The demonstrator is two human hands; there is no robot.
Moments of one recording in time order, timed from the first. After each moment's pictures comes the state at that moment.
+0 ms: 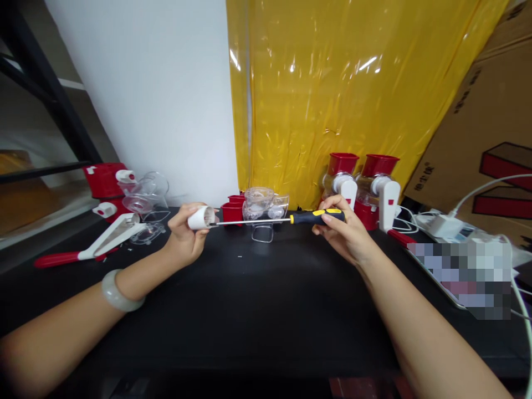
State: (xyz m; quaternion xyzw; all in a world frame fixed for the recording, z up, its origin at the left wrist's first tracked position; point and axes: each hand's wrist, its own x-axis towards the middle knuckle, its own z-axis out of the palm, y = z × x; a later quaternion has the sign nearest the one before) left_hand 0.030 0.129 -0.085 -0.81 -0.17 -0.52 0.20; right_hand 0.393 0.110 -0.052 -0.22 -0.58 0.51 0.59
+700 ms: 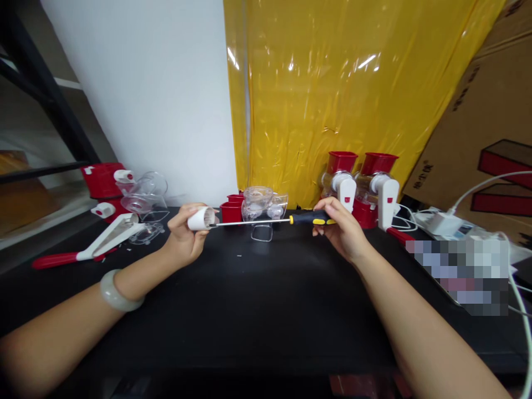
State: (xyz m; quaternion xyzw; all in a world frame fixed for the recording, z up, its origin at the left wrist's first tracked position) left_hand 0.031 0.128 -0.085 -0.82 -0.17 -0.51 0.19; right_hand 0.393 0.117 -0.058 -0.27 -0.58 0.50 0.58
